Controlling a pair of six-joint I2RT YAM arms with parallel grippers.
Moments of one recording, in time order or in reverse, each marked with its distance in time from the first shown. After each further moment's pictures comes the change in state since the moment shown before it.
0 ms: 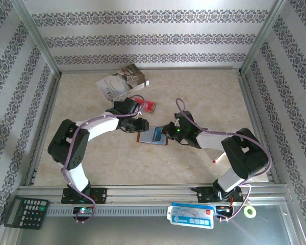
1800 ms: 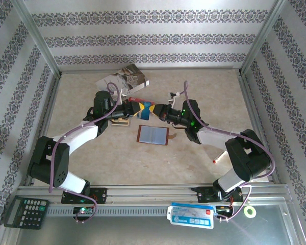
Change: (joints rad) left arm 0.190 -0.232 -0.247 0.747 0.490 -0.414; right arm -0.004 0.000 0.105 0.507 -0.265 0.181
